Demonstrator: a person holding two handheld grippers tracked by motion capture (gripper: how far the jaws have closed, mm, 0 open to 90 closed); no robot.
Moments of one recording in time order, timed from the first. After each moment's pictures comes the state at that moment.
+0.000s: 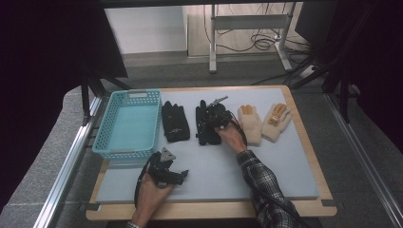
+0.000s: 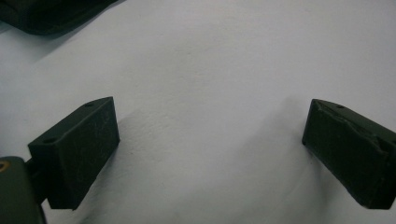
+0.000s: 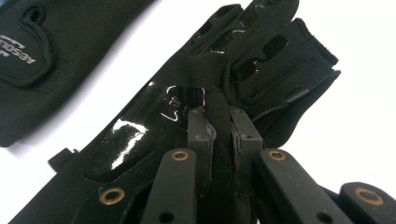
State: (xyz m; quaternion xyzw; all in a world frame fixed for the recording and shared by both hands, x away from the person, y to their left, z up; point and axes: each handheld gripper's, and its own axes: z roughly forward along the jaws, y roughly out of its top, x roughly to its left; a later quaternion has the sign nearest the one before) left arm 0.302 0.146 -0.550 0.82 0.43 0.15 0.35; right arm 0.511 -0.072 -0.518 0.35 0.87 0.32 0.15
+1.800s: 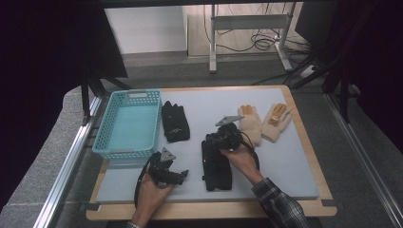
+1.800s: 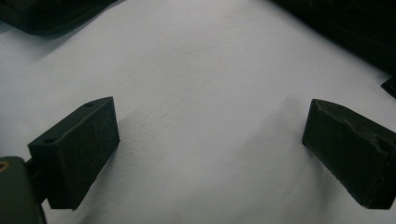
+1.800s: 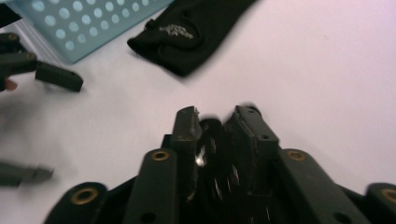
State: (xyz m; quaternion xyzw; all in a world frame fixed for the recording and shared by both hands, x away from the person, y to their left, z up) left arm 0.302 0.146 -0.550 0.82 0.43 0.15 0.35; right arm 0.408 -0.097 -0.486 0.31 0.86 0.40 0.11
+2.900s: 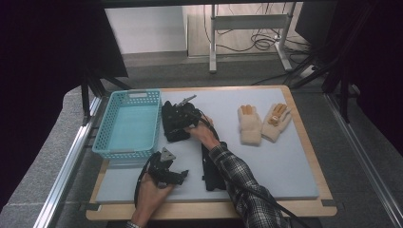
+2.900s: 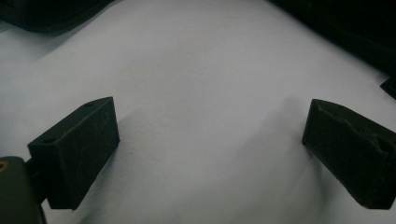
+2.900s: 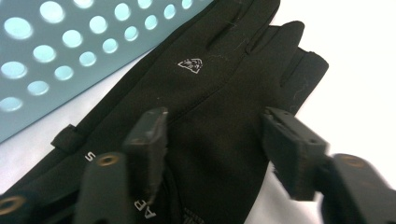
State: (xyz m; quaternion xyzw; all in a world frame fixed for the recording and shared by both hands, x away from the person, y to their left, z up) left arm 0.302 0.146 -0.550 0.82 0.43 0.15 0.35; right arm 0.521 0.036 -0.533 0.28 0.88 0.36 0.11
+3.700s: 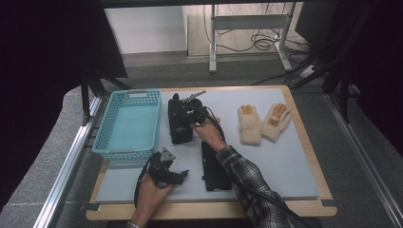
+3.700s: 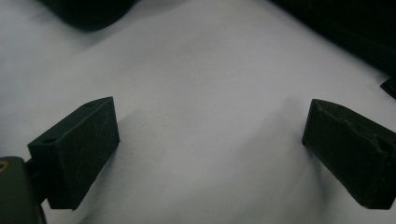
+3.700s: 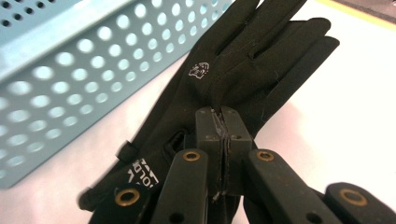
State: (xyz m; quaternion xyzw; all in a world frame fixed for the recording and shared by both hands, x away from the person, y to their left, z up) left arm 0.302 0.146 -0.550 0.82 0.43 0.15 0.35; right arm 0.496 0.009 -0.488 0.32 0.86 0.38 0.10
